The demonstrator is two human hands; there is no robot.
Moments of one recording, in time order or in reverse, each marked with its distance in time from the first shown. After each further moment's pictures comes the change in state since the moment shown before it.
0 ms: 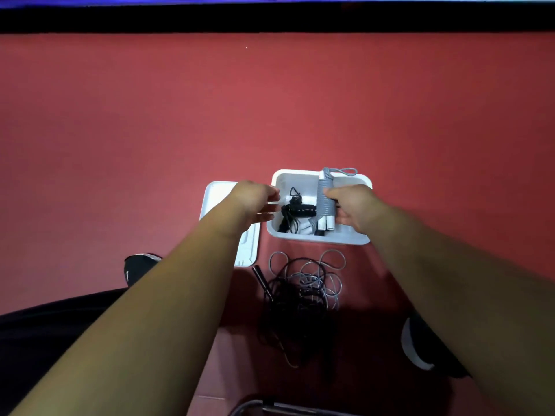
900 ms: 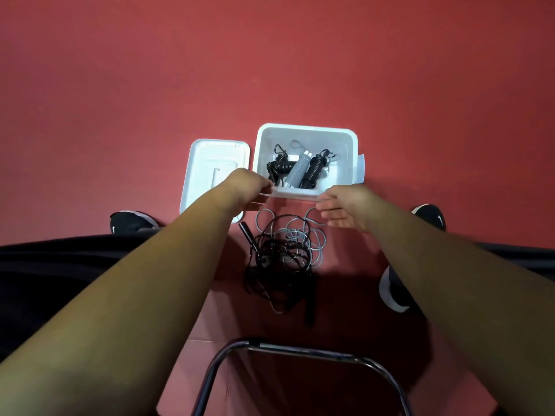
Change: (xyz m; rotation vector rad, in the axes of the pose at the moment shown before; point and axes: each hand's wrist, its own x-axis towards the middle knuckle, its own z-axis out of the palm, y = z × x) left_hand -0.028 -0.069 0.023 0.191 -0.049 -0.040; right_hand -0.052 0.084 -0.040 -0.179 -0.103 0.180
